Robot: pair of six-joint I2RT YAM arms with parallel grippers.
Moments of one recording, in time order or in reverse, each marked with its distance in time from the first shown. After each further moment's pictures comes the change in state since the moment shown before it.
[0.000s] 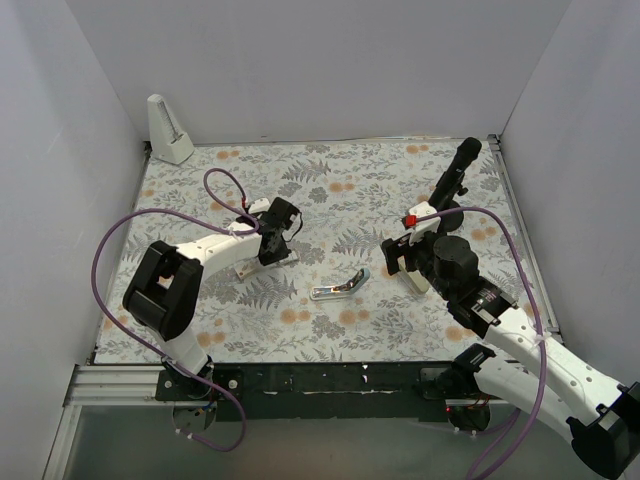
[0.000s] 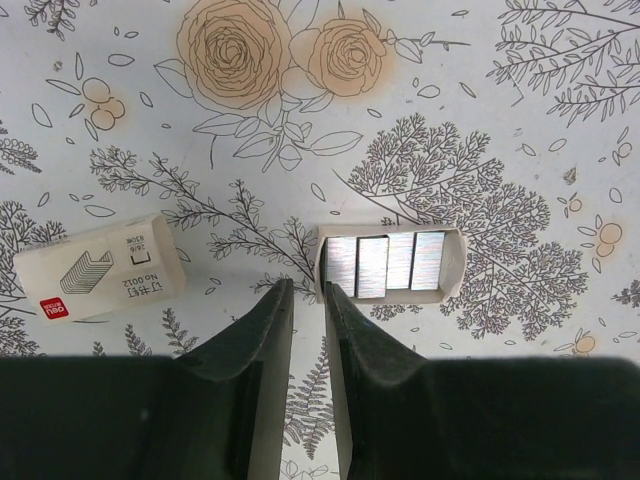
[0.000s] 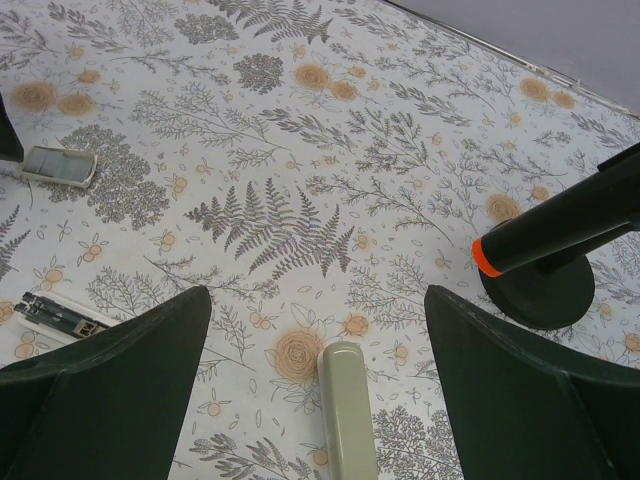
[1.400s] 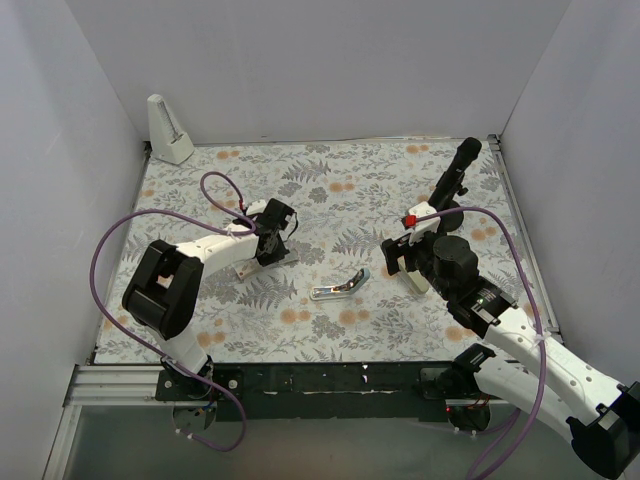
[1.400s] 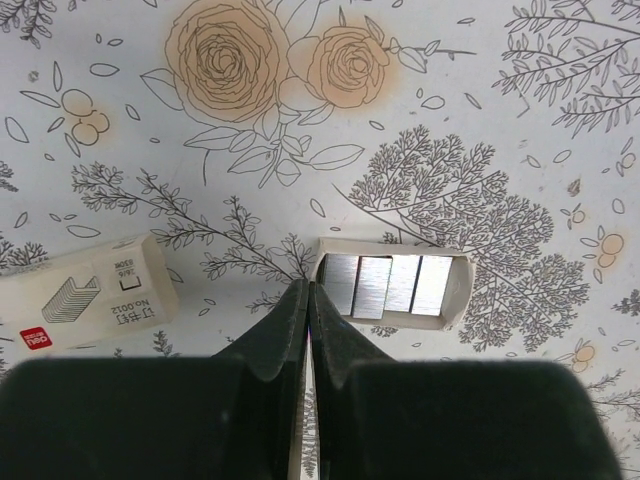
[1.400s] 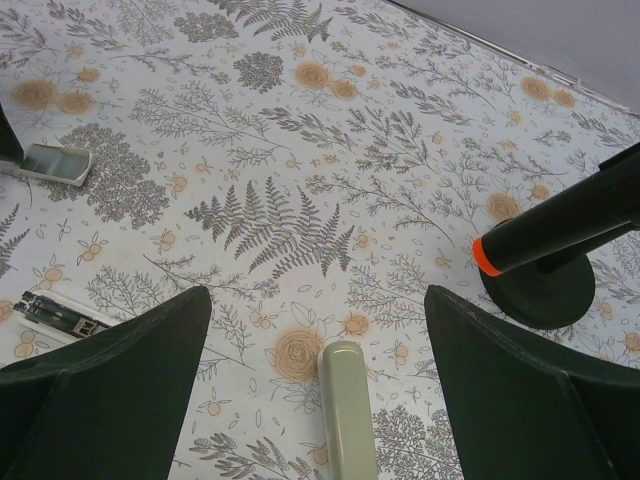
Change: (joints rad) left arm 0.033 0.004 -0.045 0.089 0.052 0.012; right arm 0.000 0.002 0.000 -0.002 0.000 0.000
